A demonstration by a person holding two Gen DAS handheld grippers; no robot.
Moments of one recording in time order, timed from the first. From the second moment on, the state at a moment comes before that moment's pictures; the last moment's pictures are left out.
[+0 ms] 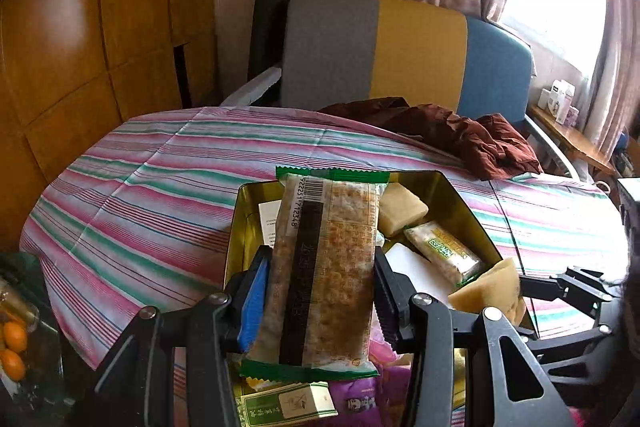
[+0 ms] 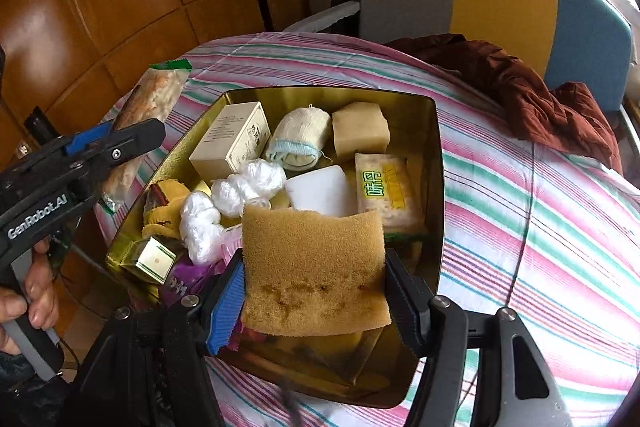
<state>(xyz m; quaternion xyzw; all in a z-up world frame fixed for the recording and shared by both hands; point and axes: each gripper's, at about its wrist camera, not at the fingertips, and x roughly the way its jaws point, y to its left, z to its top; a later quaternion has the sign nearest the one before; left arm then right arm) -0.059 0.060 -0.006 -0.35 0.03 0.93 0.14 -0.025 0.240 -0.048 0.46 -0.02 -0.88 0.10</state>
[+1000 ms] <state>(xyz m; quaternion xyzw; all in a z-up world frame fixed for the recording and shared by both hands) -0.058 0.080 -0.008 -0.35 0.04 0.92 0.16 -0.020 0.247 -0.053 0.44 -0.04 -0.89 0.05</state>
